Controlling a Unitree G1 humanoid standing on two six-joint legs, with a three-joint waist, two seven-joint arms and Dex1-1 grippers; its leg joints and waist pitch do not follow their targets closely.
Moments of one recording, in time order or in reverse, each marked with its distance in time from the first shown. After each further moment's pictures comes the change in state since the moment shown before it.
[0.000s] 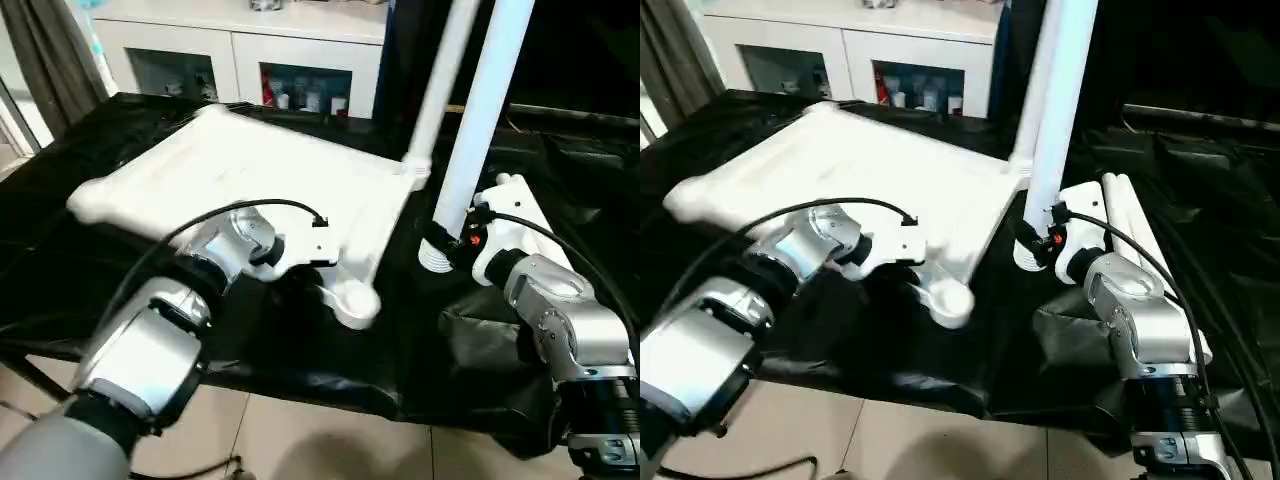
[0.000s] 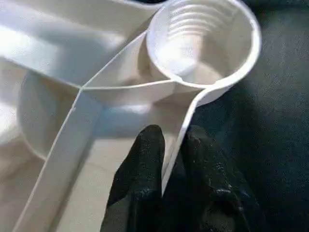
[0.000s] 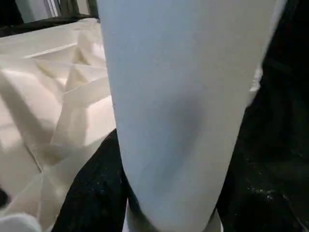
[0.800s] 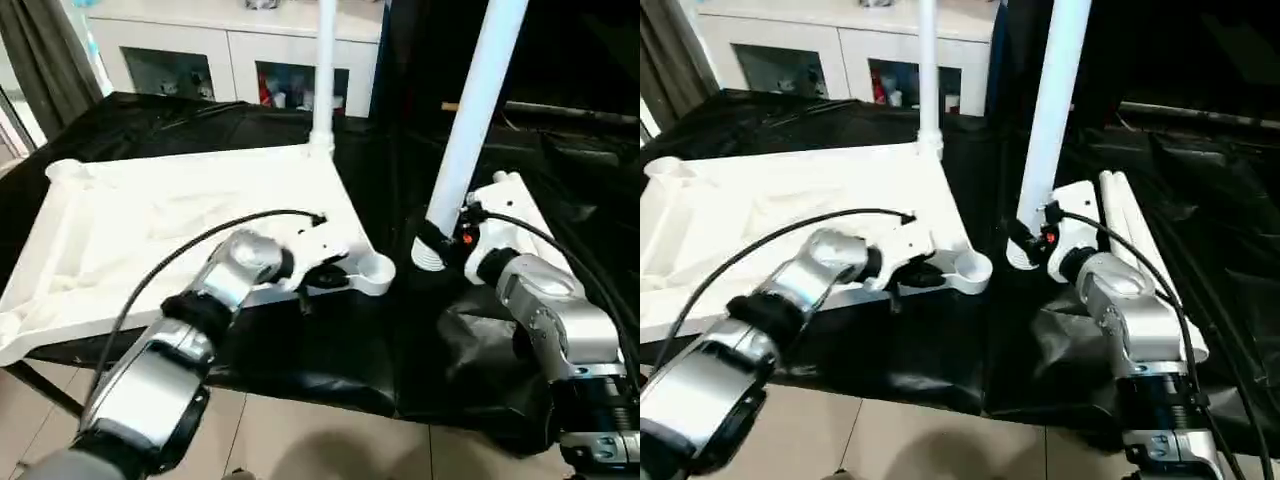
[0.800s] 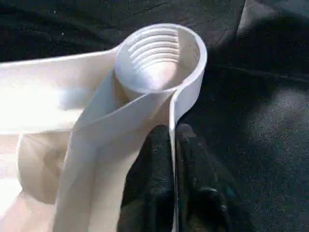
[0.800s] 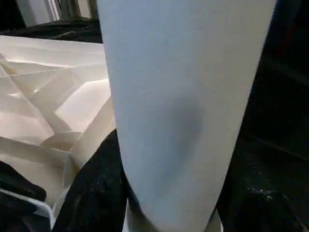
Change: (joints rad) left arm 0.182 -0.007 0.107 -0.196 -0.069 -0.022 0.234; right arm -0.005 0.028 0.010 0.001 -0.006 -0.014 -0.008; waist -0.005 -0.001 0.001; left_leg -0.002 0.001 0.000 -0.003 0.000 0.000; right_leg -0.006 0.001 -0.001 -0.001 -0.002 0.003
